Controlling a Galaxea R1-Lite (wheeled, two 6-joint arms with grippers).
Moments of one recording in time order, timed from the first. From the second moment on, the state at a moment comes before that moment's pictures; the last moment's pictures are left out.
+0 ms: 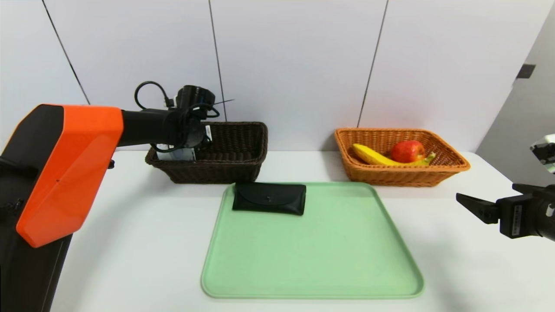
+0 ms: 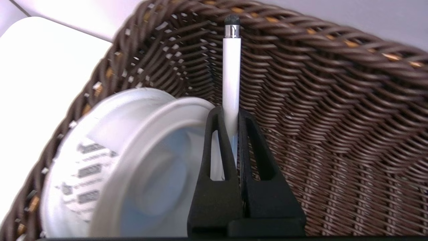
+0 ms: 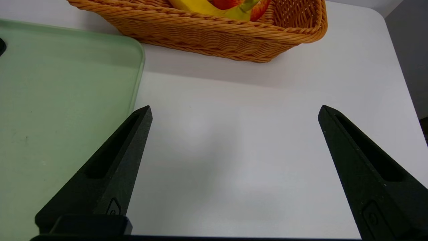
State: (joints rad) left arm -0.26 2.31 -1.94 0.17 0.57 -0.35; right arm 0.08 1.20 -0.52 -0.30 -0.09 -0.12
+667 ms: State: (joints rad) left arm -0.30 2.28 -1.90 0.17 0.56 -0.36; right arm 0.08 1.20 -0.52 -0.30 -0.09 -0.10
